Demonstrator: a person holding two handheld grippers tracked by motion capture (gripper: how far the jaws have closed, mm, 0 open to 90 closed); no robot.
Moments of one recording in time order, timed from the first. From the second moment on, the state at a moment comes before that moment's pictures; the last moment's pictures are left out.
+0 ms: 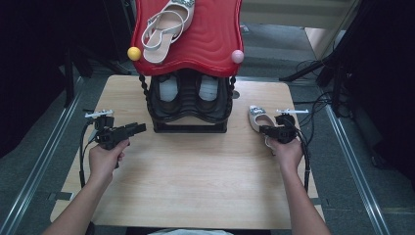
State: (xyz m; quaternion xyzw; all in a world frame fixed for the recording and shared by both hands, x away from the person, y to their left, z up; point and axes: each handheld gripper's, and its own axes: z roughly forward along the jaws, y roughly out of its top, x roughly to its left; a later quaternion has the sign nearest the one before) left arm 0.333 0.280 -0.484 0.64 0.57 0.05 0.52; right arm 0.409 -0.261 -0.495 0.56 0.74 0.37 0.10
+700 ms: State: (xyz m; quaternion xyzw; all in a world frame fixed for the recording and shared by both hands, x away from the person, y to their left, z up) left arm 0.334 0.282 -0.485 0.63 0.58 0.04 0.52; right arm 0.414 -0.266 -0.494 0.58 0.72 0.36 0.09
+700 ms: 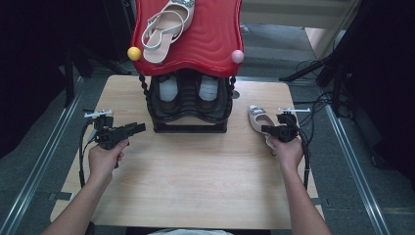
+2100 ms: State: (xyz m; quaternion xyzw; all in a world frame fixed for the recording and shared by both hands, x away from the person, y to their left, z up) left arm 0.335 0.283 -0.487 0.63 0.58 0.04 0.51; right arm 0.416 -0.296 -0.466 0.61 0.64 0.46 0.02
